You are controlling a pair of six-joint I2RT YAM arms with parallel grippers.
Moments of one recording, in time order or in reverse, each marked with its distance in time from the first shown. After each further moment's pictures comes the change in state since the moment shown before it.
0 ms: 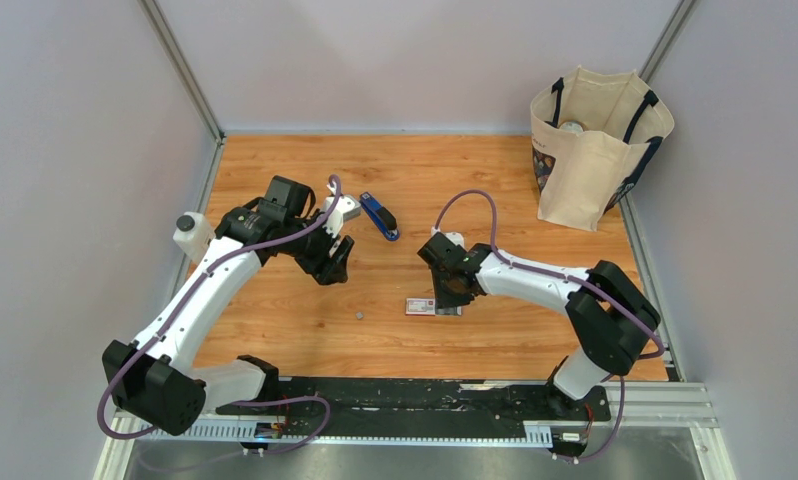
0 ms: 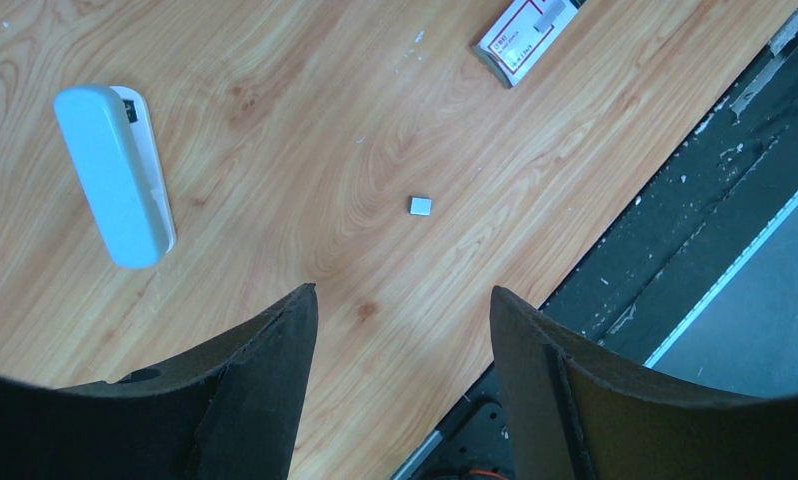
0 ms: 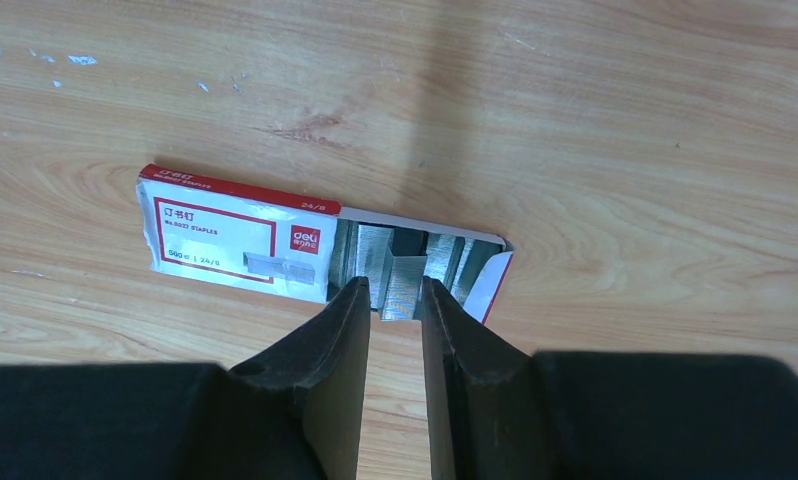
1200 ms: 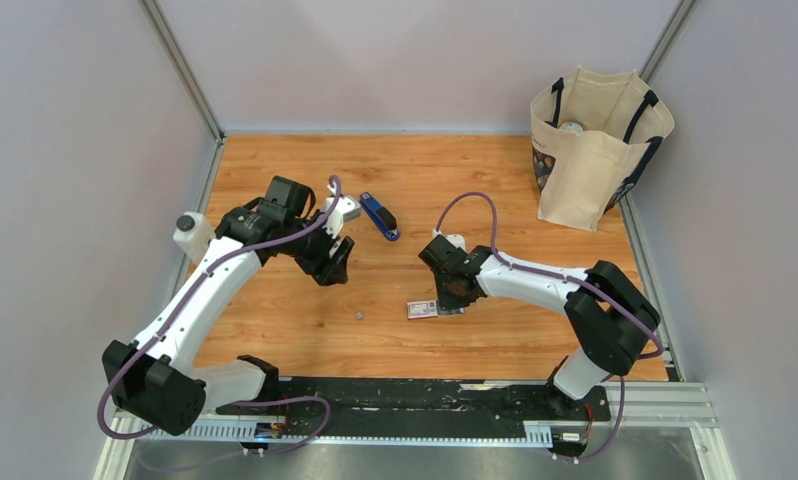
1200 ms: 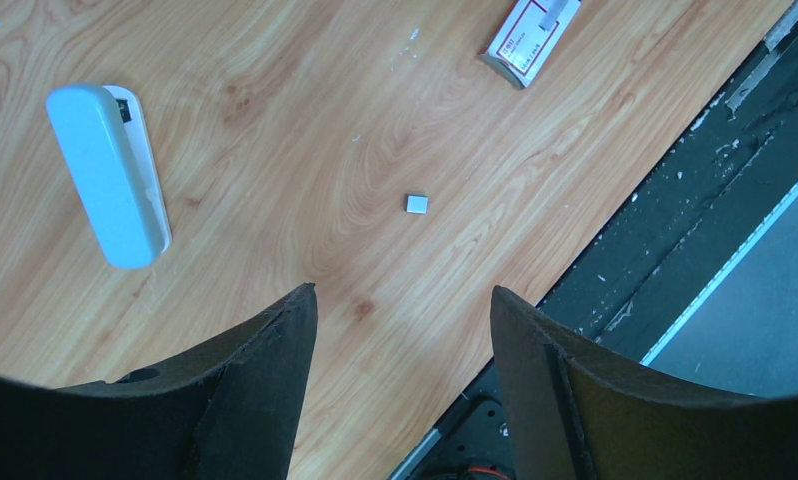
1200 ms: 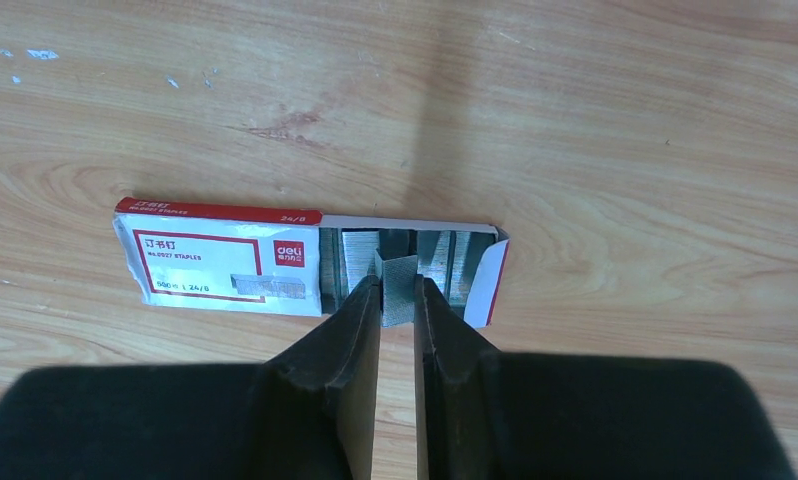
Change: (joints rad) left arm 0.000 0.000 0.000 -0.006 0.007 0.004; right arm 0.000 0.001 -0.026 0.014 0.013 -0.008
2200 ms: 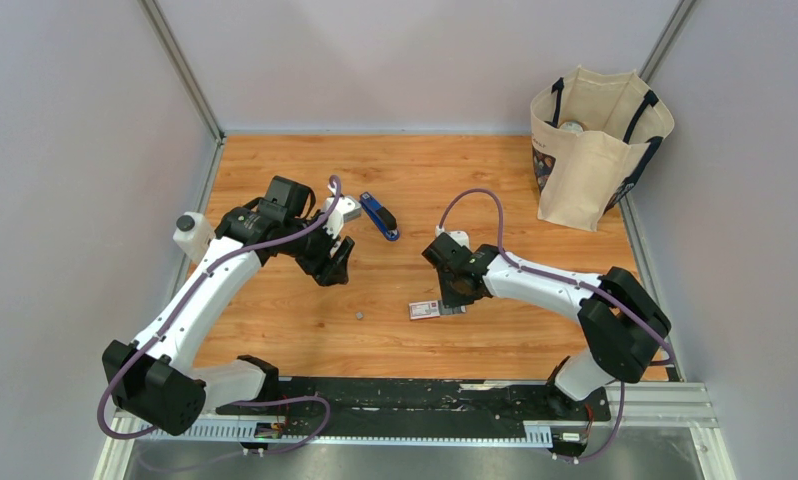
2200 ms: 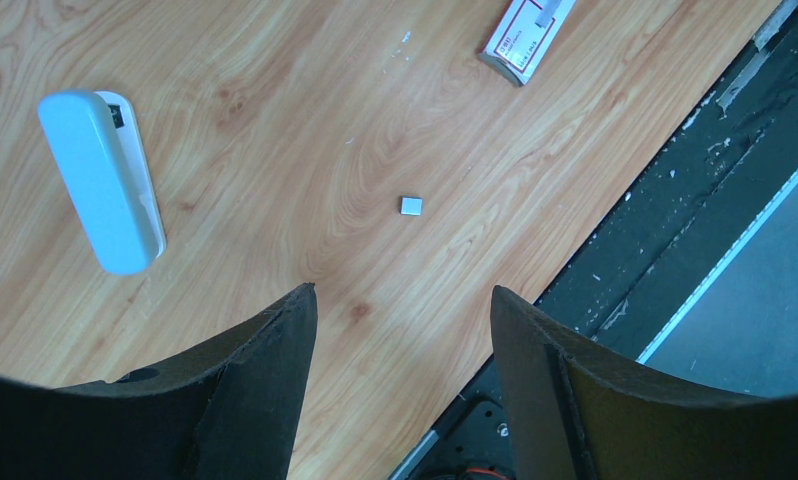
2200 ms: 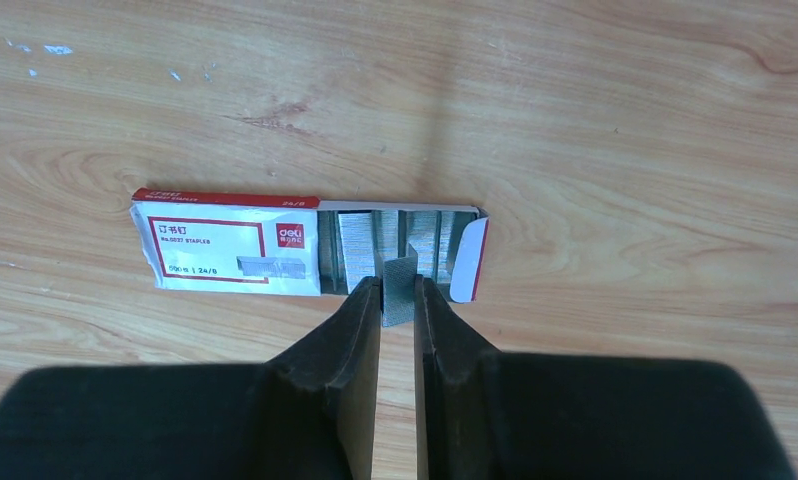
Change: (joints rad) left arm 0.000 0.000 0.000 0.000 0.015 0.003; right arm 0.000 -0.056 0.005 -0.043 0.029 -0.016
